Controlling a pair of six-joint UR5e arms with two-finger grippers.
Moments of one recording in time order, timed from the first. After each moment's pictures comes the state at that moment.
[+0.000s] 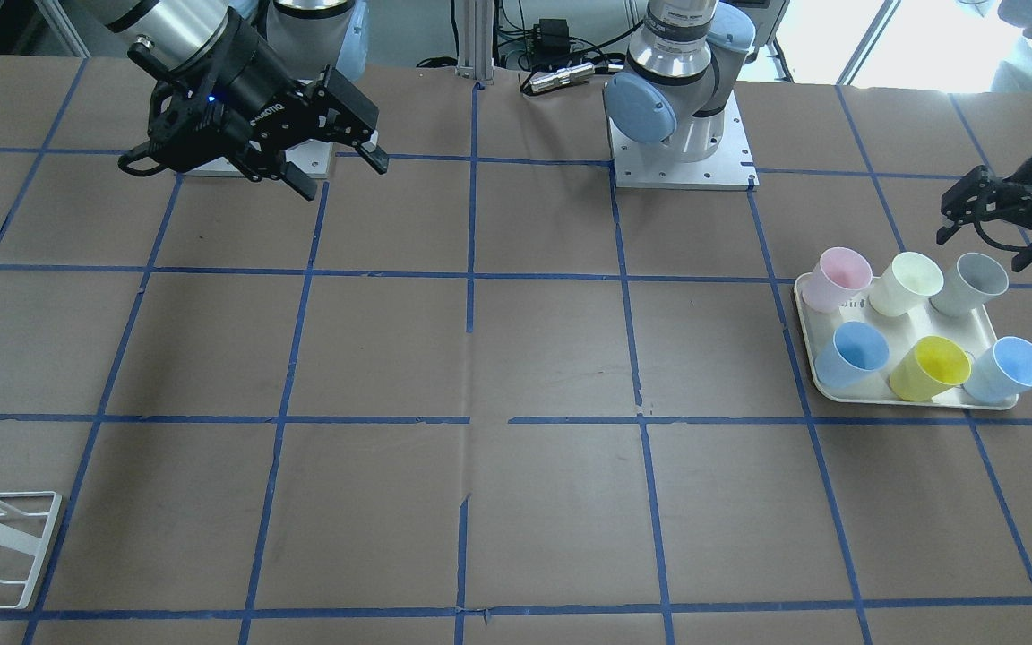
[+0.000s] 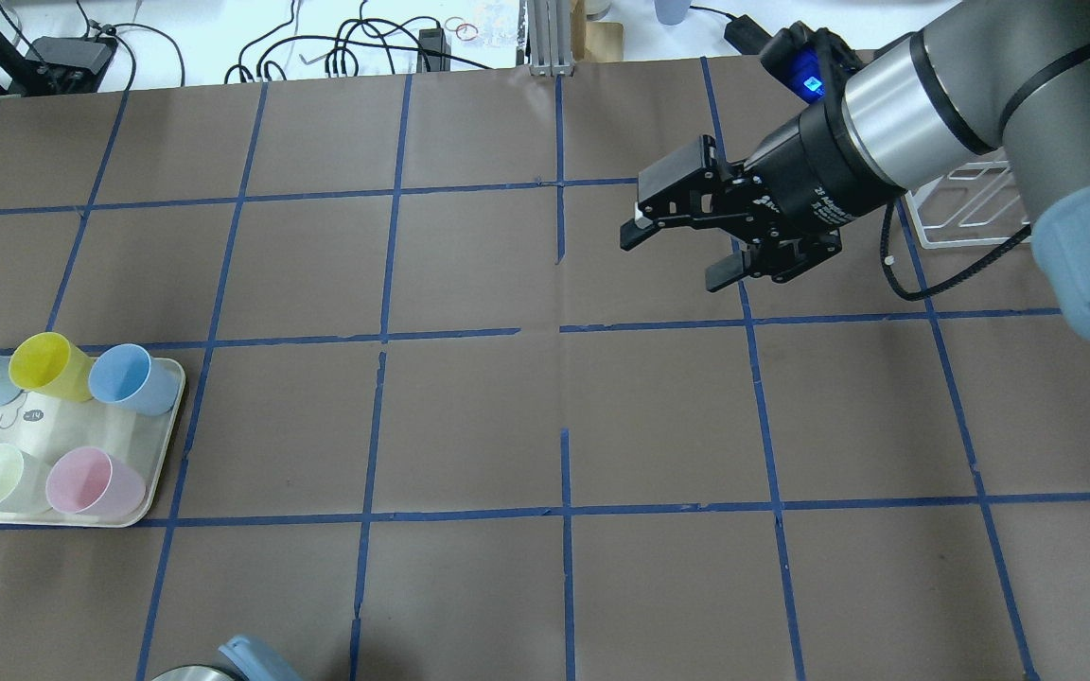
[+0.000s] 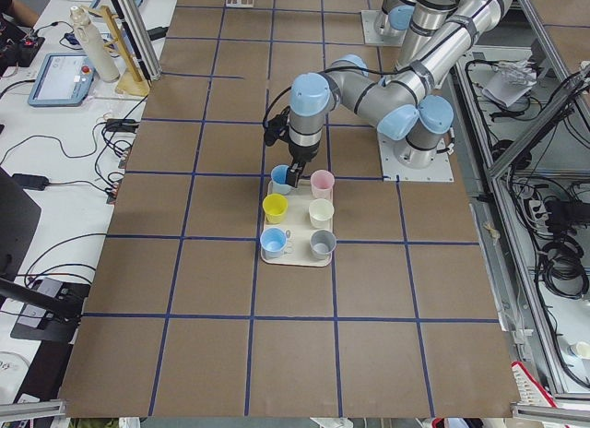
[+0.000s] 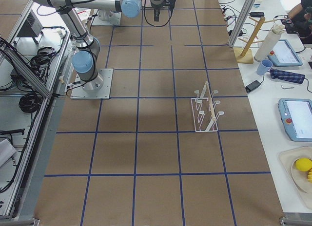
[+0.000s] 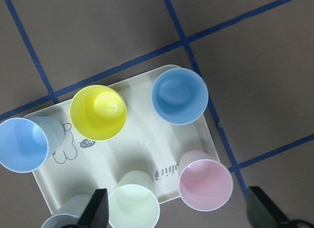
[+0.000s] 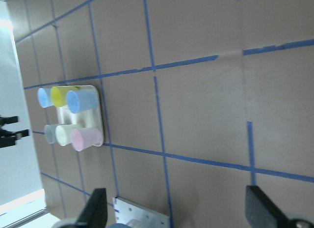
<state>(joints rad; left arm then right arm) -0.71 -1.62 -1.86 -1.25 1.54 1.33 1.52 -1.71 1.80 -1.64 -0.80 0.05</state>
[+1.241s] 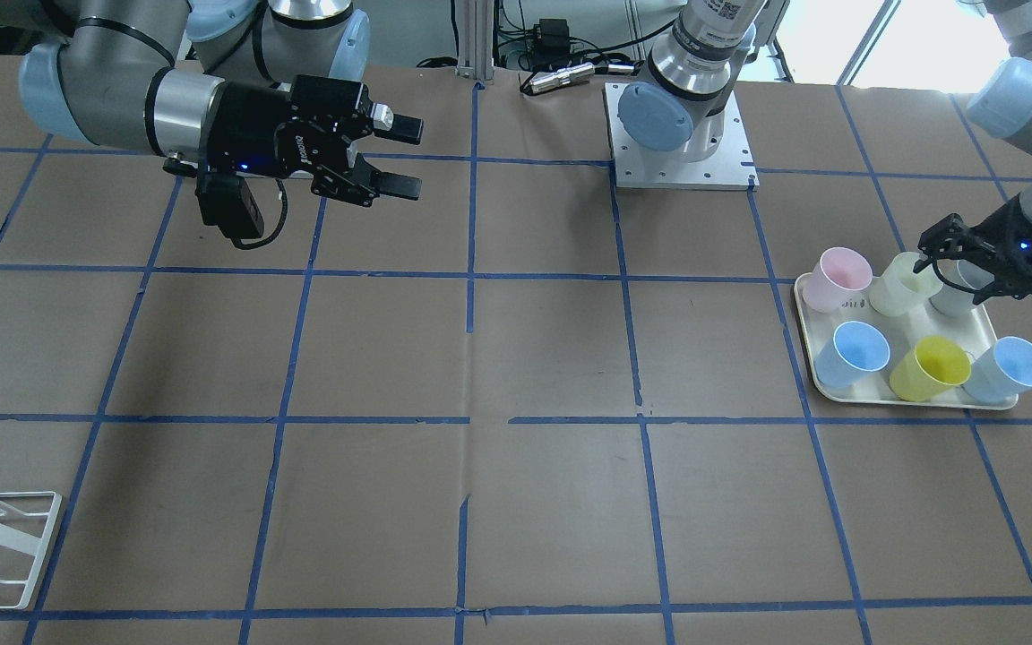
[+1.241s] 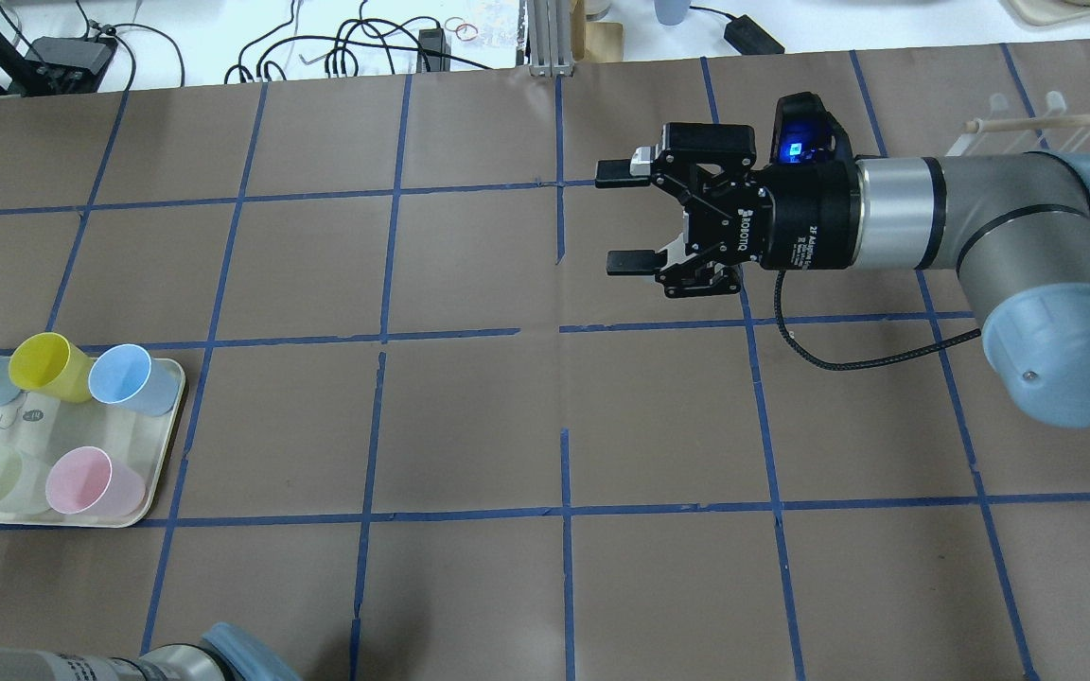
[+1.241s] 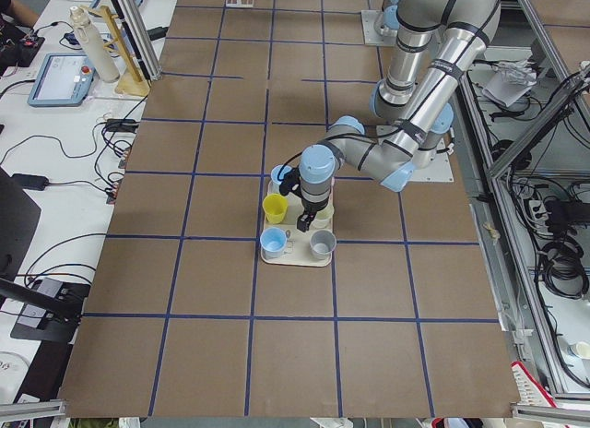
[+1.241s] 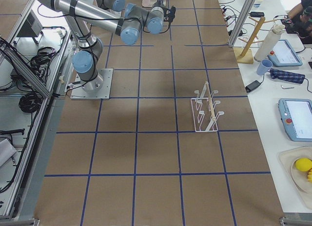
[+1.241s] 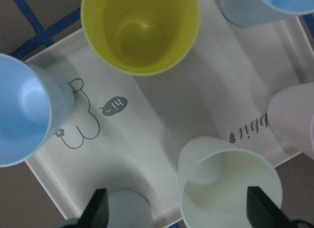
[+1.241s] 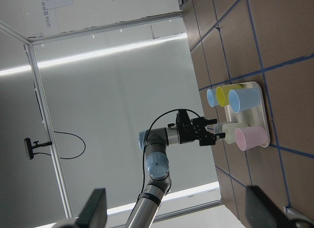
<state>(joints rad) -0.62 -1.75 -2.01 -1.03 1.59 1.50 1.42 -1.69 2.06 -1.61 -0.10 -0.16</state>
